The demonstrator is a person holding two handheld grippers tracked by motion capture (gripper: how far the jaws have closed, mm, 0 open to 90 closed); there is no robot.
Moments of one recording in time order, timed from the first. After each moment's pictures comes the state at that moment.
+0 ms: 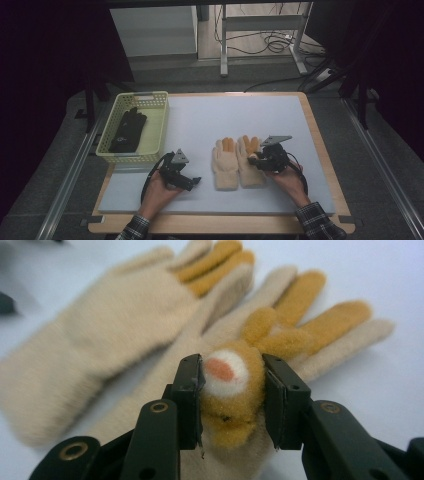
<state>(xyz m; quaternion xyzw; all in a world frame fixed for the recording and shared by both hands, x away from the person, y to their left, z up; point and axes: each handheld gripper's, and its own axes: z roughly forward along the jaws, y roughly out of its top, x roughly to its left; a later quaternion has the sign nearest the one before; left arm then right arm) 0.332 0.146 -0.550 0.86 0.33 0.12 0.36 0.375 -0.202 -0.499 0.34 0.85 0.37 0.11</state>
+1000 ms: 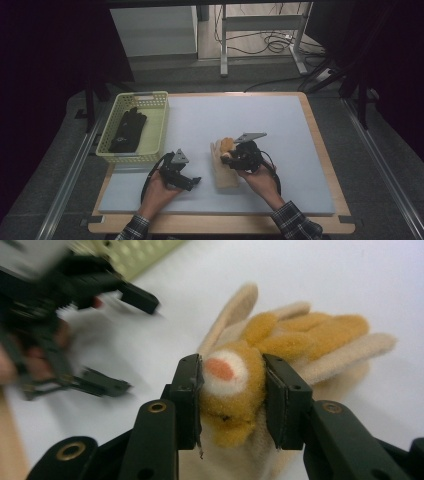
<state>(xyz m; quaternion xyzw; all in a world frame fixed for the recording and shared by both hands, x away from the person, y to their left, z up) 0.332 0.146 -0.550 0.86 0.33 0.12 0.36 0.359 -0.120 -0.482 0.35 0.84 0.40 0.08</state>
